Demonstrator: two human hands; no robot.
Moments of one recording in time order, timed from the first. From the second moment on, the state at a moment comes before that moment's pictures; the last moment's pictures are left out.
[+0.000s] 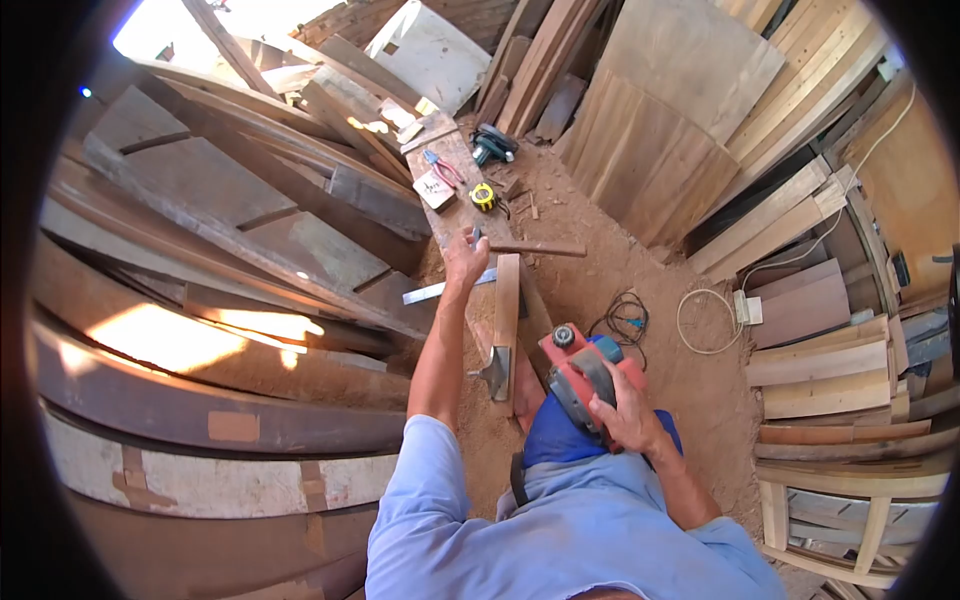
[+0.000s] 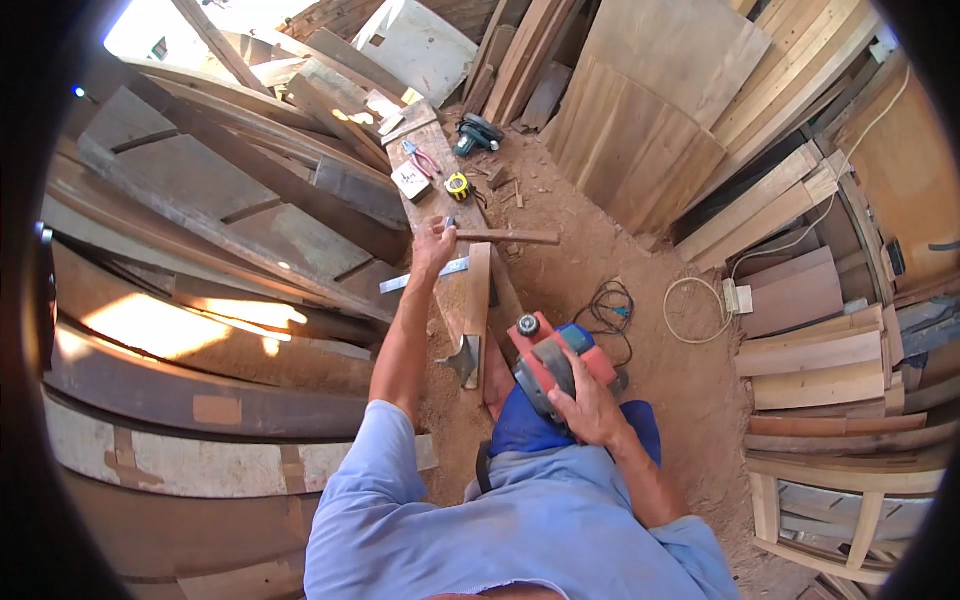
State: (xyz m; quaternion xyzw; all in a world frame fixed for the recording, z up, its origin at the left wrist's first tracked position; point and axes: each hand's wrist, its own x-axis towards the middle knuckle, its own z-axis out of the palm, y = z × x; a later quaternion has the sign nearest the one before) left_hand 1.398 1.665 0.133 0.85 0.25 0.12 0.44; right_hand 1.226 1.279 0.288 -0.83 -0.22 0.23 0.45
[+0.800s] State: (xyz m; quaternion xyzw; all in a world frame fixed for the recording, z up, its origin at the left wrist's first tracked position) left_hand 1.666 1.849 -0.023 0.89 0.46 -0.04 -0.02; right_hand 1.246 1.290 0.299 -0.82 -0.11 0.32 0.46
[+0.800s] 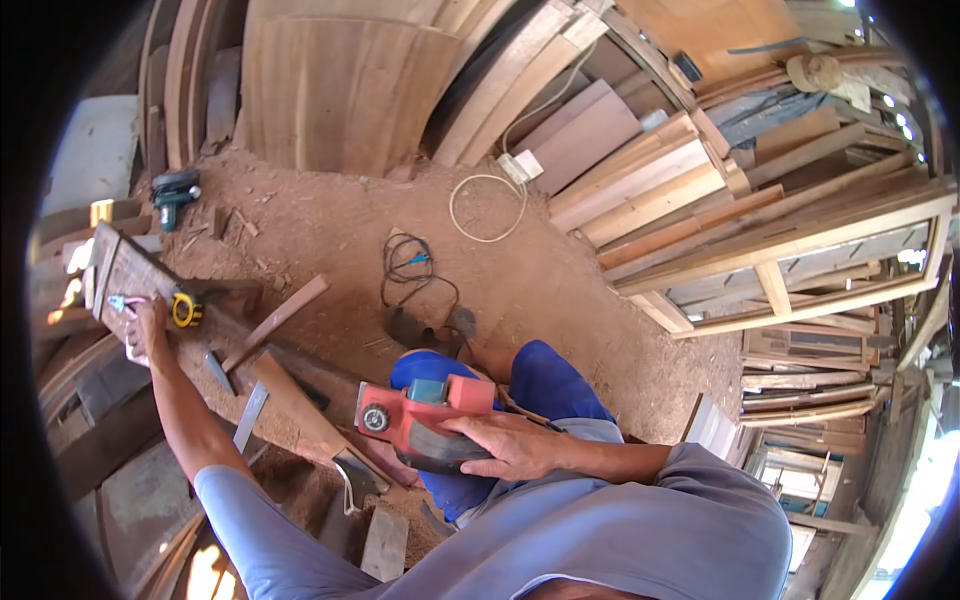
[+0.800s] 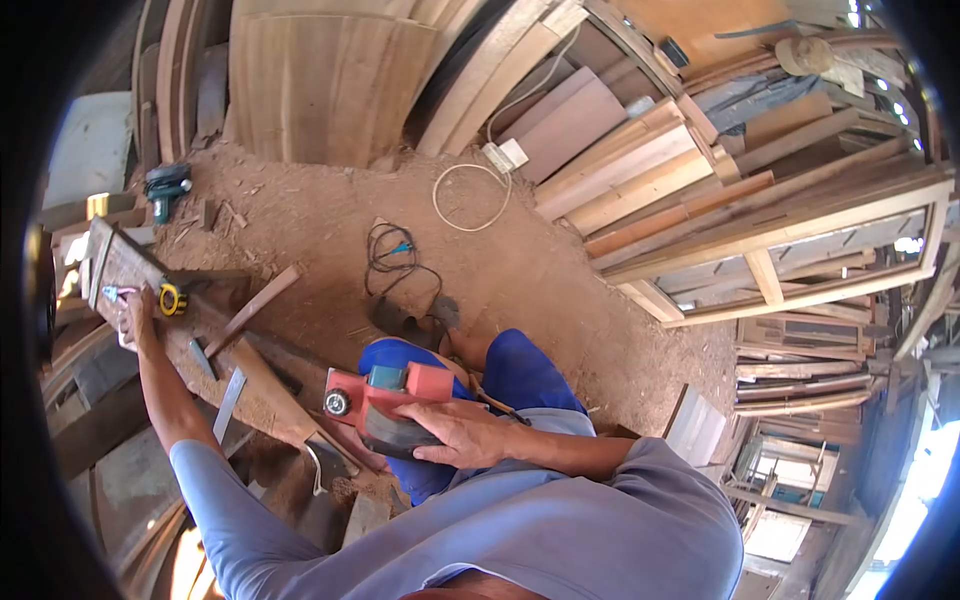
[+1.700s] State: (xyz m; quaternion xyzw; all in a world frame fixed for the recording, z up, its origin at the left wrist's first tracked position) left_hand 1.531 1.796 0.213 0.34 -0.01 0.18 0.92; right_hand 1.254 1.285 0.298 -0.81 -0.14 0.34 0.46
